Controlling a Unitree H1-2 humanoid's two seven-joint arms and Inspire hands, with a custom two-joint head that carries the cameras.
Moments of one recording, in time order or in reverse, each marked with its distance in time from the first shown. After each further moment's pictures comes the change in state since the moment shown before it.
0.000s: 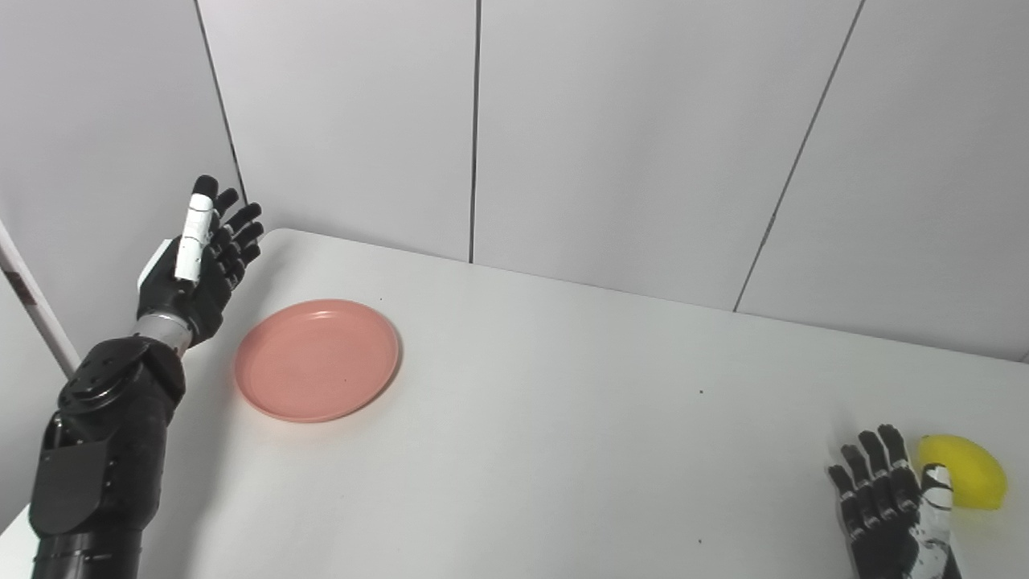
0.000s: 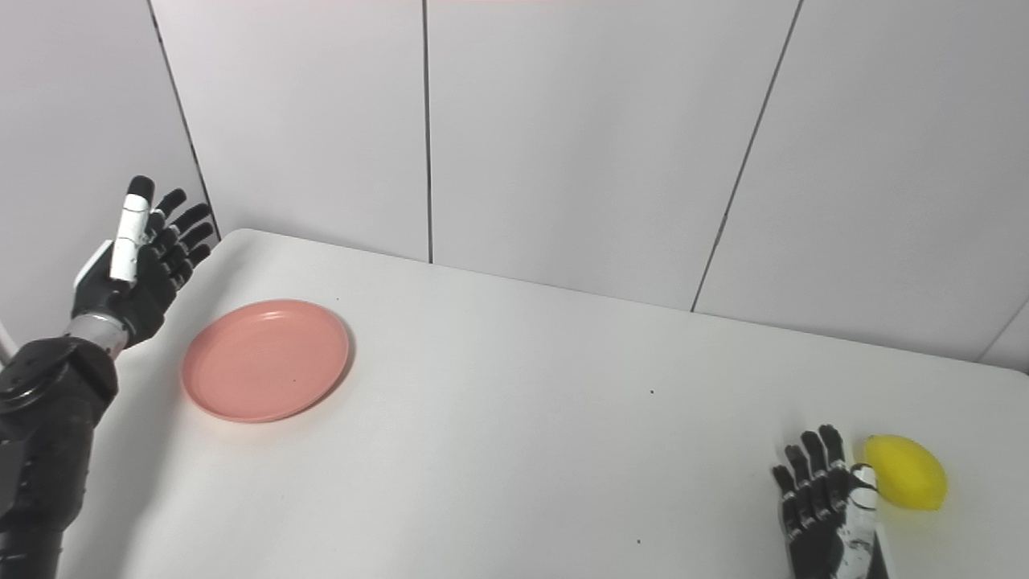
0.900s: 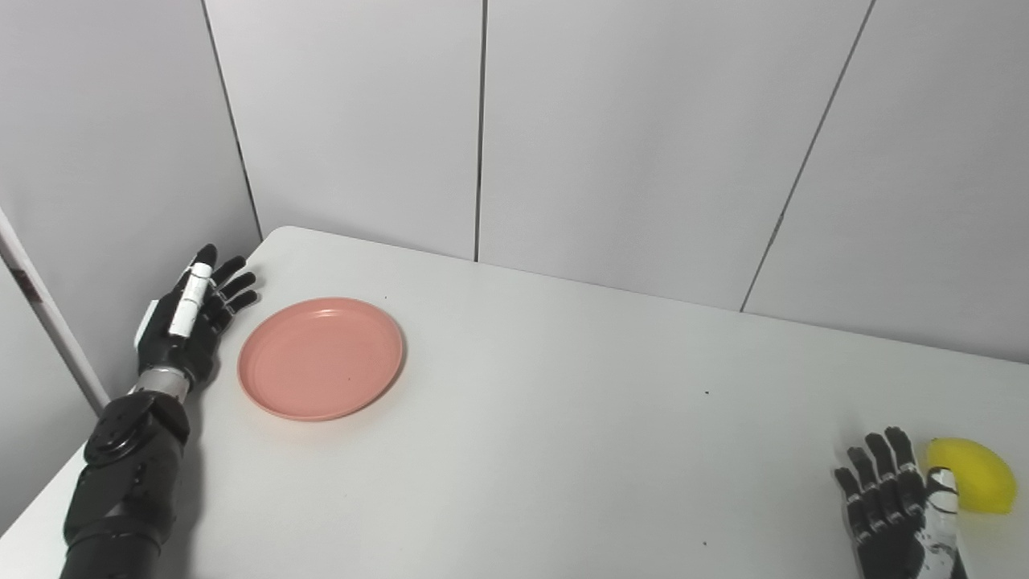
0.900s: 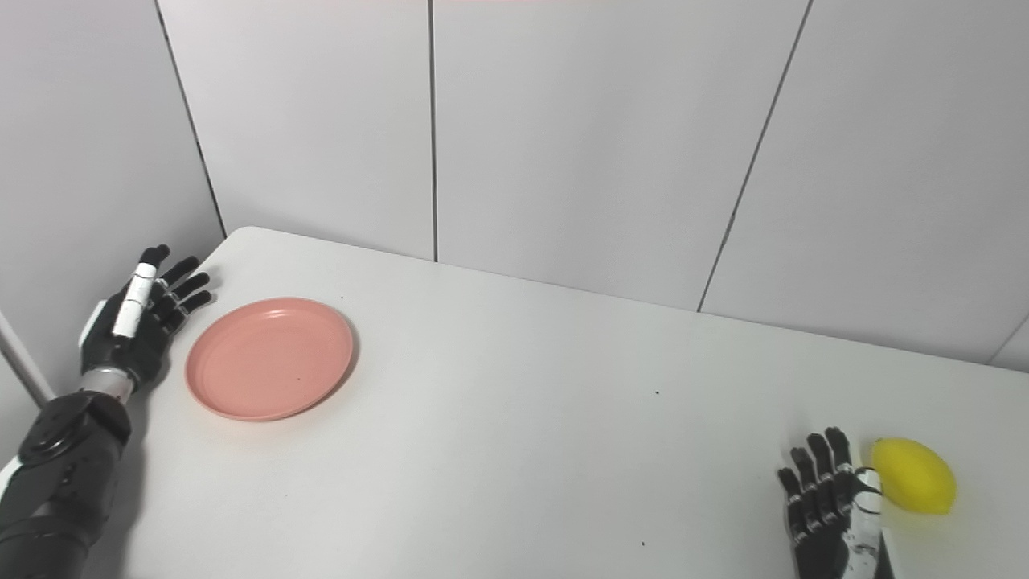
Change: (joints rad) left arm -0.093 0.005 0.046 0.643 -0.002 -0.538 -0.202; right arm 0.012 -0.001 -0.001 -0.019 0.001 0.000 -0.001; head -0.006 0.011
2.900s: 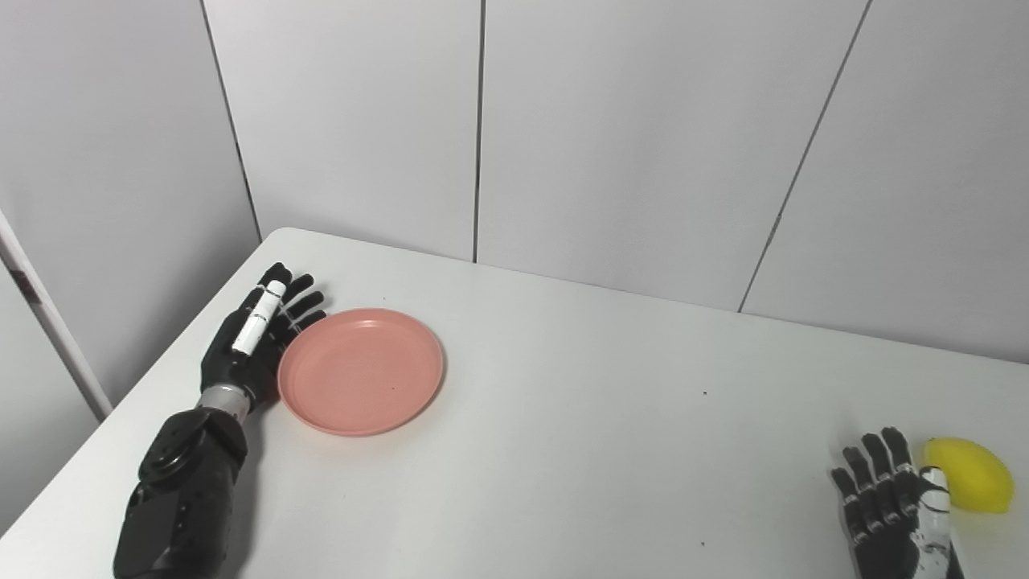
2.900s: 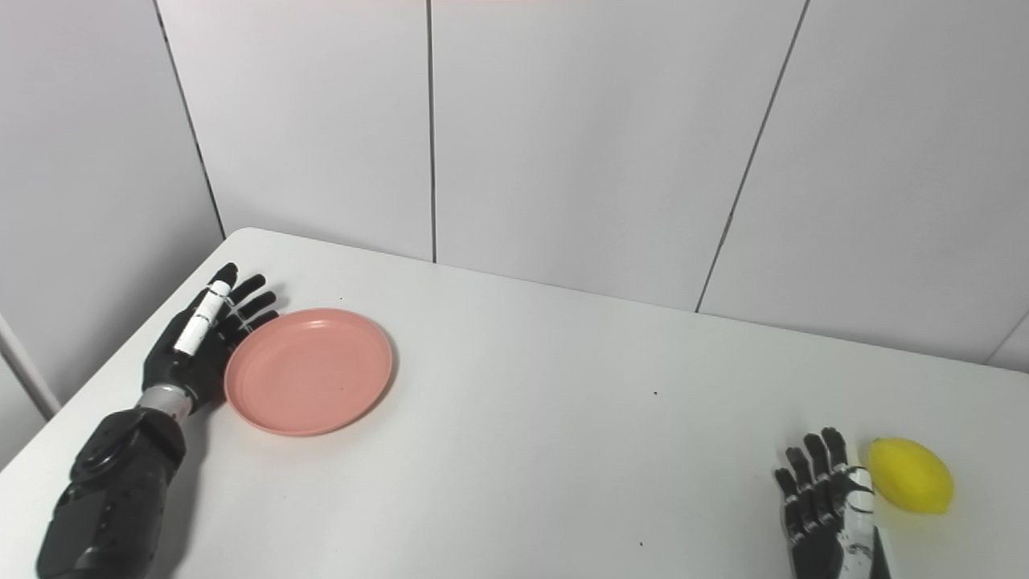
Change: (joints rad) left arm 0.138 -0.178 -0.046 -0.471 -0.047 0.362 0.156; right arm 0.003 0.001 0.007 -0.005 0.000 0.001 -0.002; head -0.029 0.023
